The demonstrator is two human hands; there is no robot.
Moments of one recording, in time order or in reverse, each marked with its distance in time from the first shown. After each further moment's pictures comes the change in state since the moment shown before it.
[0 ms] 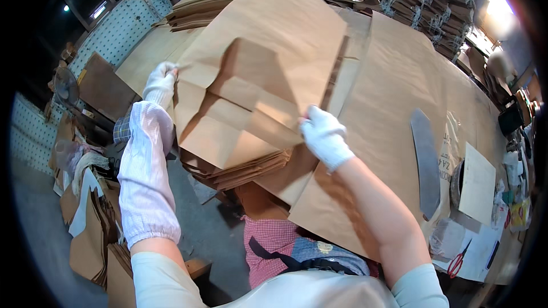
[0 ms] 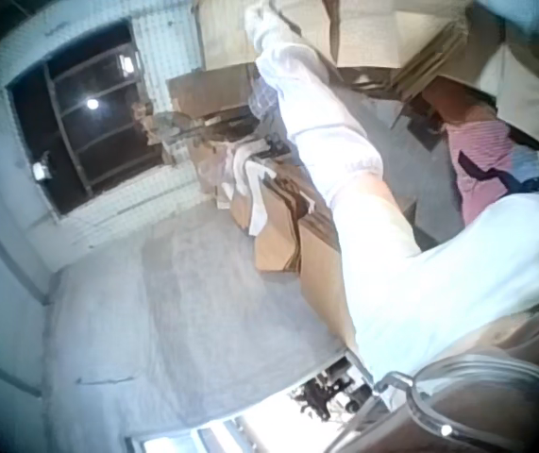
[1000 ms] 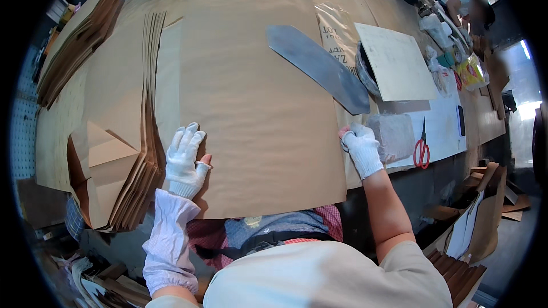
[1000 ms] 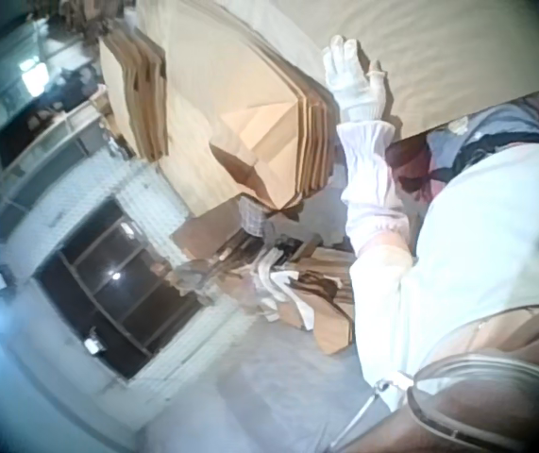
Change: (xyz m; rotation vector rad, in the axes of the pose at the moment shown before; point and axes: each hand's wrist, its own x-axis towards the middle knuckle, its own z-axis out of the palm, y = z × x) left_hand -0.301 0.147 0.232 -0.014 -0.699 0.828; right_hand -0.299 0.268 -0.126 0.472 0.573 0.763
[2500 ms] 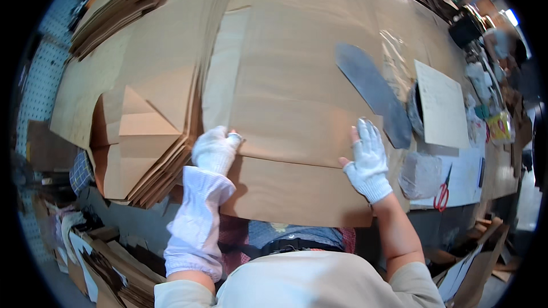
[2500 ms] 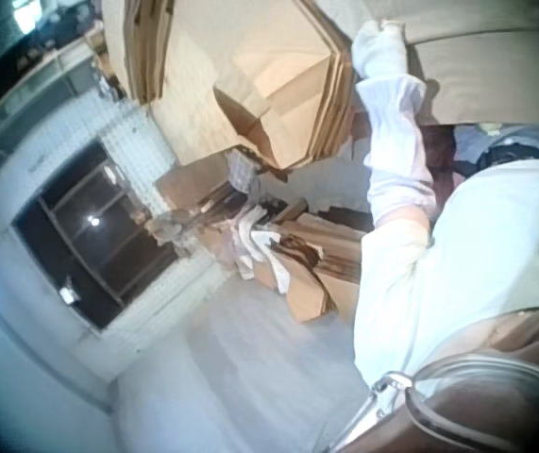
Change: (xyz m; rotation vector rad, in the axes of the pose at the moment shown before) left_hand 0.032 -0.005 -0.015 0.057 -0.226 -0.903; right_hand -0.003 -0.055 0.067 -0.957 -0.106 -0.951
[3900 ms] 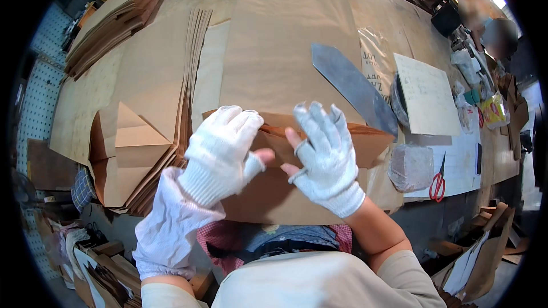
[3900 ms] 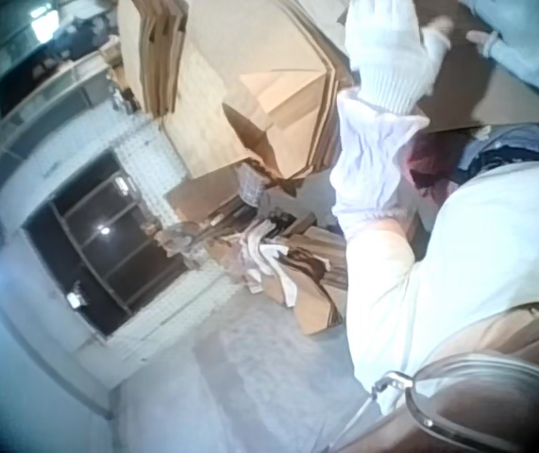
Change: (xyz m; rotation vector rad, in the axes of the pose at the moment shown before) left_hand -0.057 0.089 -0.085 0.061 0.115 0.999; right_hand 0.043 -0.091 -0.071 0.245 0.302 -0.264
